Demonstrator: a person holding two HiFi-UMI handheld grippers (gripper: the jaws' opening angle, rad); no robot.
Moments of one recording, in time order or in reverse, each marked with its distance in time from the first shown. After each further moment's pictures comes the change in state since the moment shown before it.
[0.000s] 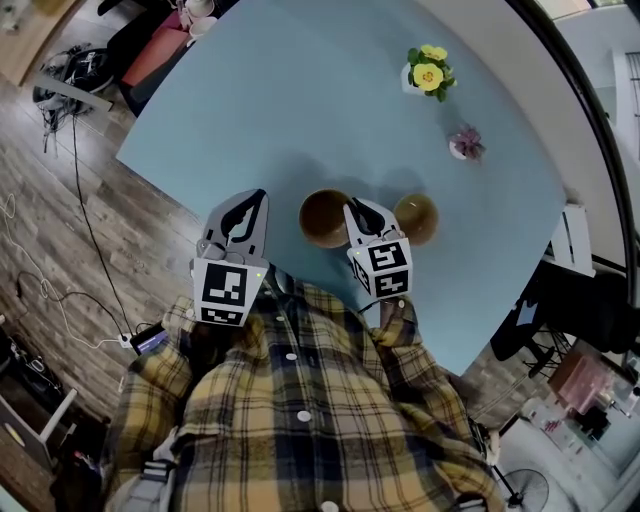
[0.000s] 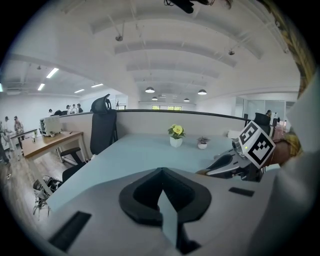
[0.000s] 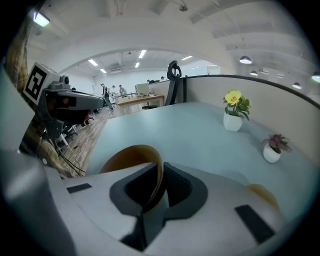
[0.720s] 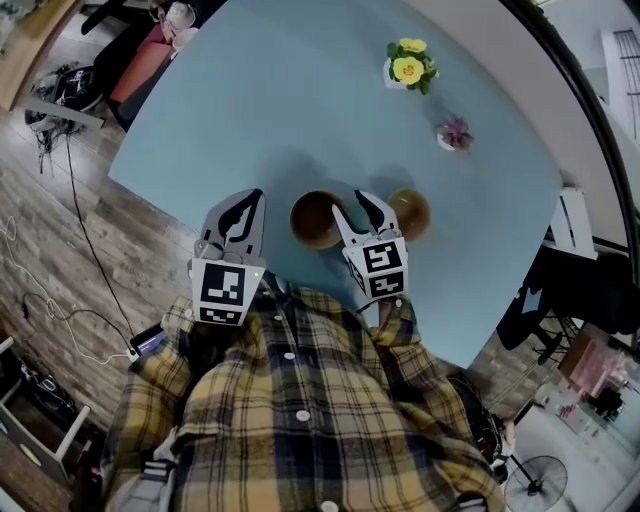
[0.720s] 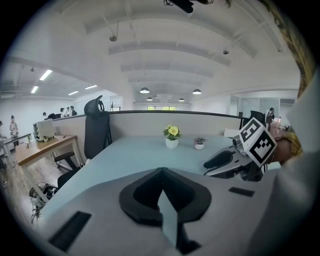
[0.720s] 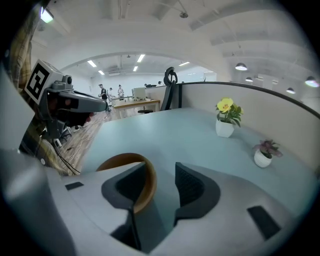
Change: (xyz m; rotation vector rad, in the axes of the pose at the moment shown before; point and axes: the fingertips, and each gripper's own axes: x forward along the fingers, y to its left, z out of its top) left arm 0.013 -0.008 0.011 0.048 -0.003 -0.045; right arm -0.009 -0.010 0.012 -0.012 -0.051 -0.059
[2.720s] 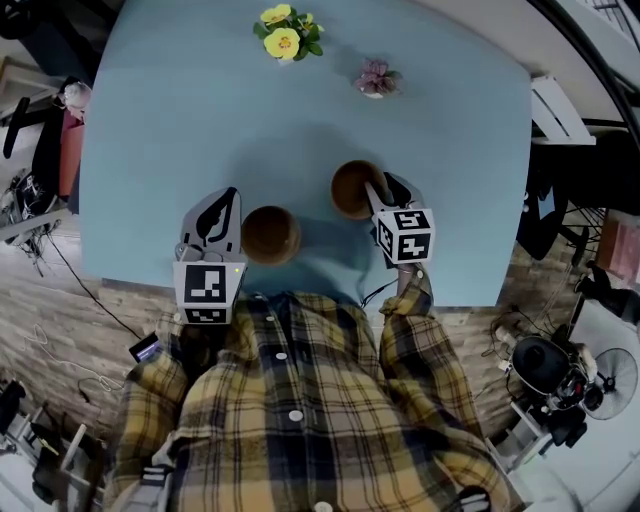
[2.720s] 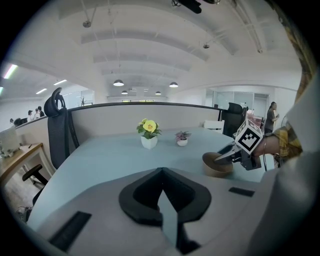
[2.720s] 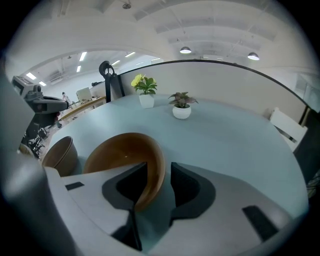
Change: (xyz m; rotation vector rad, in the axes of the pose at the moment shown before) left arm 0.103 -0.058 0.025 0.146 0.091 -0.259; right arm -0.068 -0.162 -0.123 0.437 0.131 -0.389
